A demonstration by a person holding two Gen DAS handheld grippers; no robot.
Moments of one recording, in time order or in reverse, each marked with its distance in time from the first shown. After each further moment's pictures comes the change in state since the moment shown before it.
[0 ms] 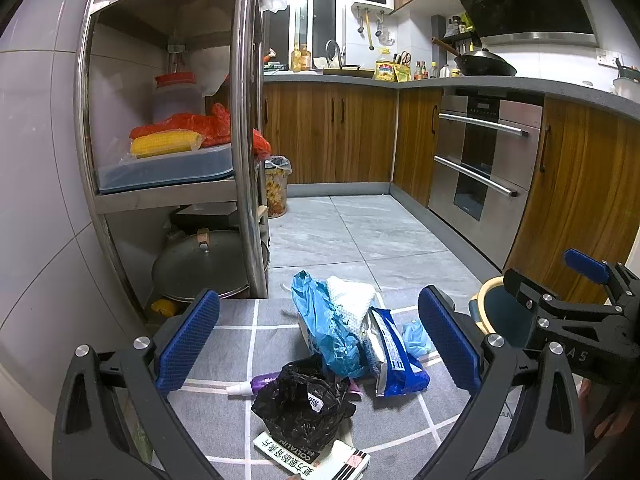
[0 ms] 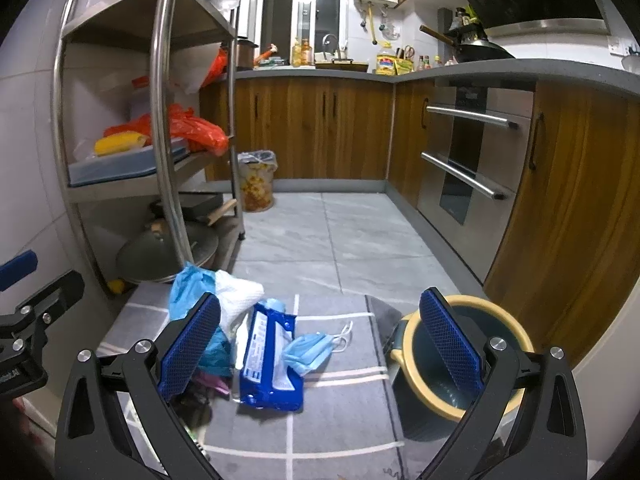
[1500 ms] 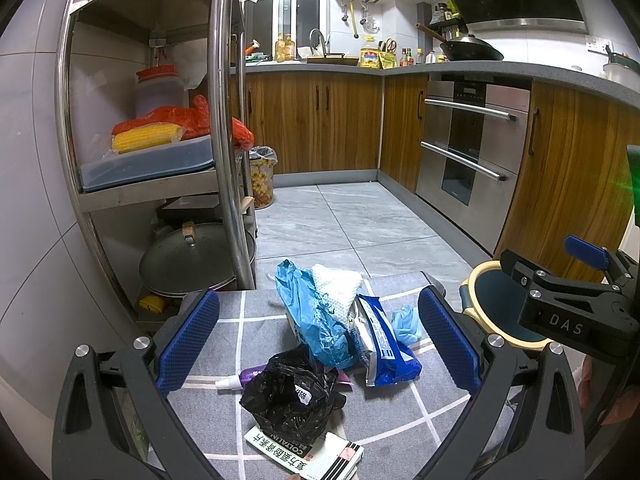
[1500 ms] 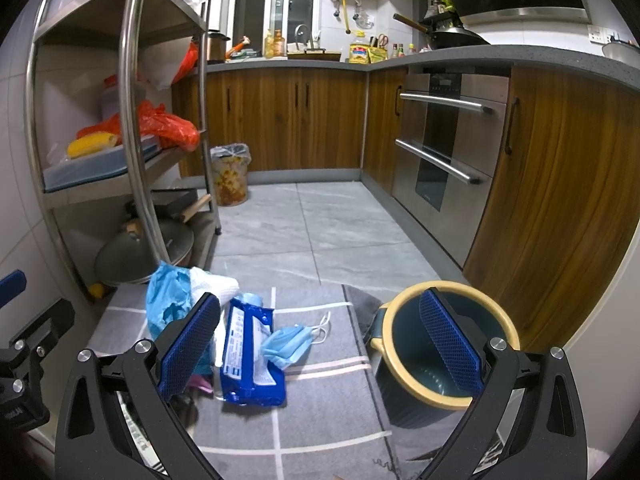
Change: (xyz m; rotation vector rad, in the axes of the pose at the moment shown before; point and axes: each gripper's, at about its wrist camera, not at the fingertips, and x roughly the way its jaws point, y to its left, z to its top) left arm 0.003 -0.011 -0.007 0.032 0.045 -0.032; right arm 0.002 -0.008 0.002 0.049 0.037 -0.078
